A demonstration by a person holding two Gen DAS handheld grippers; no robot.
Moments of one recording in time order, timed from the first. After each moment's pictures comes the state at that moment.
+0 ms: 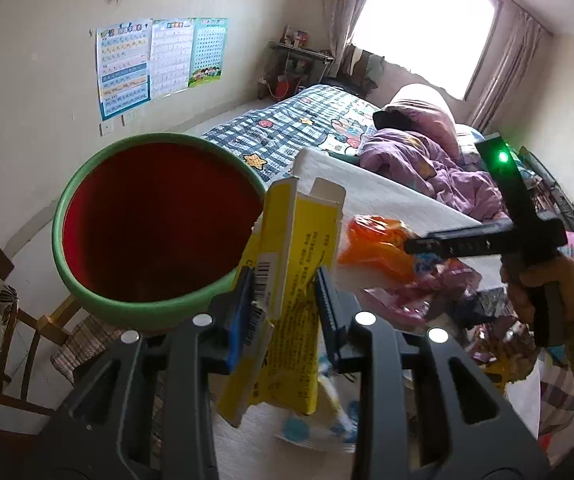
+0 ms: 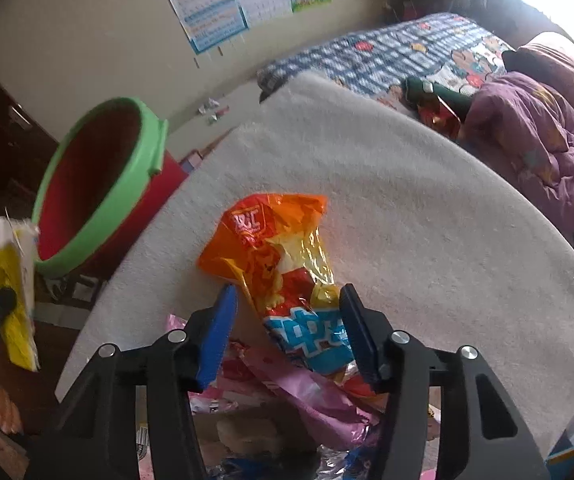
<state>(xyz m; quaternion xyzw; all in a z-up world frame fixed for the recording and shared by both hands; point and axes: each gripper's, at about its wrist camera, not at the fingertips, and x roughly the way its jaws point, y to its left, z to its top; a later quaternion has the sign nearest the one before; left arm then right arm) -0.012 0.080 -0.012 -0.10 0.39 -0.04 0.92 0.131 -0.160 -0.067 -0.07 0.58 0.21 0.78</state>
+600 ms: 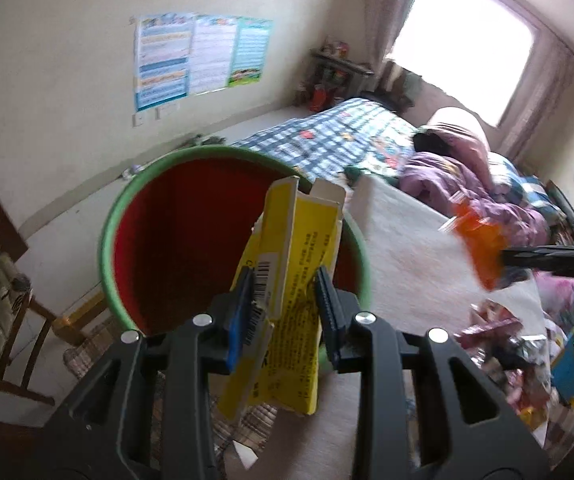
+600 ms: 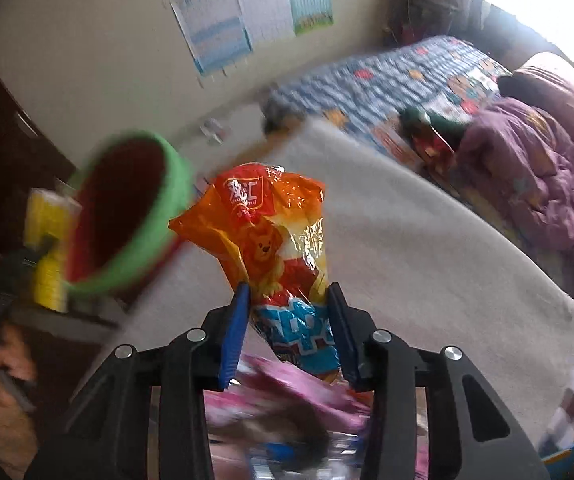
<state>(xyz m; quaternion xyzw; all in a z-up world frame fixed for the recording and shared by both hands) 0.018 0.151 -0.025 -0.14 0.38 0.03 0.91 0.121 -0.139 0.004 -0.04 0.52 0.24 0.82</state>
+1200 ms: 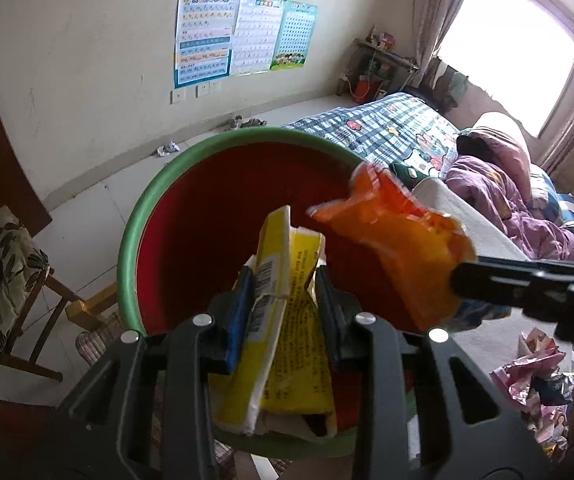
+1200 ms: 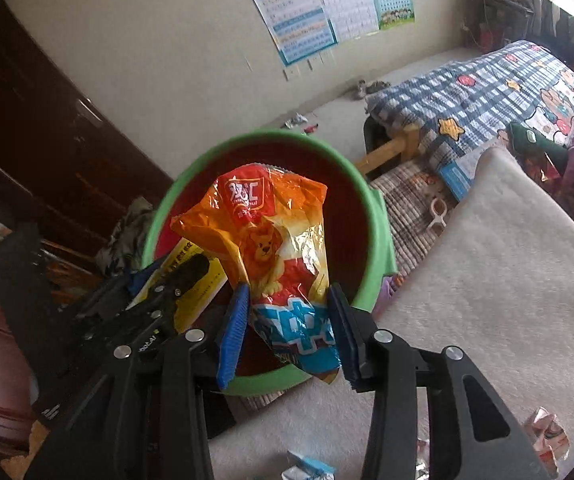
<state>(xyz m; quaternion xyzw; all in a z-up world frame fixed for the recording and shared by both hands) 0.052 0.186 -0.058 -0.15 0.41 0.09 0.89 0.126 0.010 -0.045 -0.04 0.55 0.34 0.77</state>
